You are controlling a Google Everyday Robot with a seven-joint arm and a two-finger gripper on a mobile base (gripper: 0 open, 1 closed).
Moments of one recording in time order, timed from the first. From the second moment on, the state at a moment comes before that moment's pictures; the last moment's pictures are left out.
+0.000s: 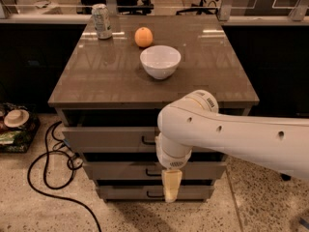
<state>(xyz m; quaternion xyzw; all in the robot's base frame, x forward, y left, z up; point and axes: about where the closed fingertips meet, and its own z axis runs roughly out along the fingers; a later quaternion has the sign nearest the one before) 0.446 -0.035 0.651 -0.75 0.65 0.02 0.10</state>
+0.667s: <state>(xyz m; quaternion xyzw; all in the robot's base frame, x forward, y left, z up) 0.449 -0.022 0.641 -0.76 0.64 0.02 0.07</state>
